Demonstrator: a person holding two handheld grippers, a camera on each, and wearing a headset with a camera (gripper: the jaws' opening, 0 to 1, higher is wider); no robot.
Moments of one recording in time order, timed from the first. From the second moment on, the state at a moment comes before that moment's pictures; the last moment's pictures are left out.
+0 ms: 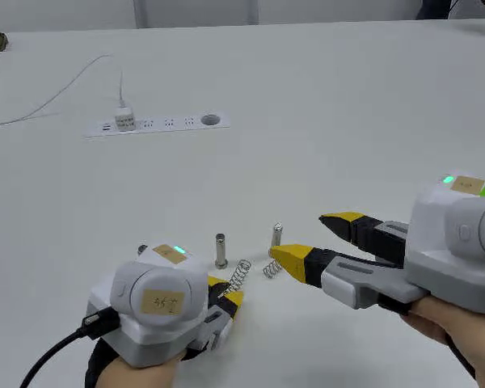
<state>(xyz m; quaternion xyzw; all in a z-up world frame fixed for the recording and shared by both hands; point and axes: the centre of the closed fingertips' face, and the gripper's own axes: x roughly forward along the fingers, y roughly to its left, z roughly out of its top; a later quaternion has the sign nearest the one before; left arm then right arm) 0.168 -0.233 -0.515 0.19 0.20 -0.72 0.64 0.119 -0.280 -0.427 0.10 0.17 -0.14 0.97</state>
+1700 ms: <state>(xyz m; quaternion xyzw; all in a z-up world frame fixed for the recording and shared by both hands) 0.156 -0.211 -0.416 0.00 0.09 -0.77 0.63 0.167 -0.239 -0.411 0.42 0.10 -0.07 0.90</state>
